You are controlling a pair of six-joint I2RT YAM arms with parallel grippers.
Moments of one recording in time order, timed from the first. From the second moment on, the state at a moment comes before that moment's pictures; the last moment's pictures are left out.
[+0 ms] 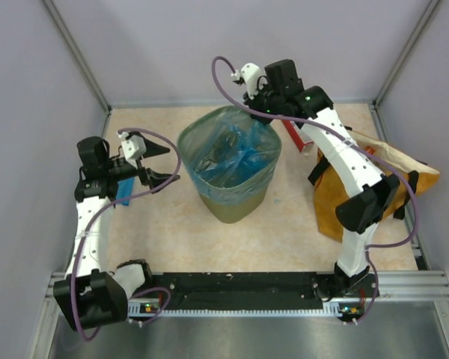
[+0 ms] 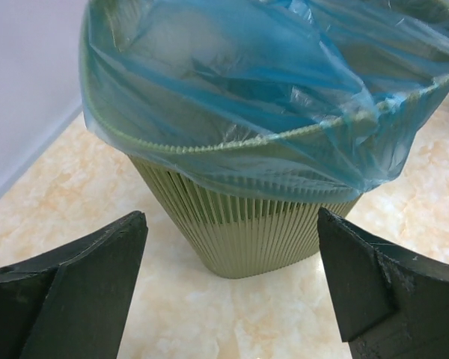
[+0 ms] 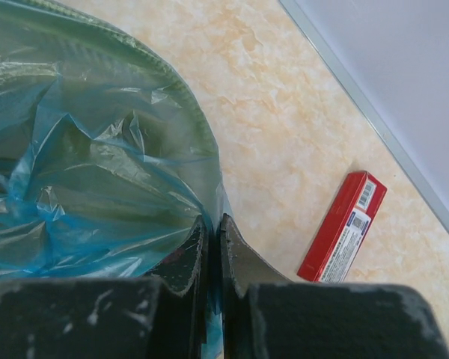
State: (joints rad) left arm 0.24 1.08 0.99 -0.40 1.40 0.59; right arm 0.58 1.89 2.17 -0.91 -0.08 -0.35
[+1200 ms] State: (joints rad) left arm -0.06 1.12 0.96 0.14 1.26 0.16; right arm 0.42 1.91 2.26 -0.92 -0.35 -0.71
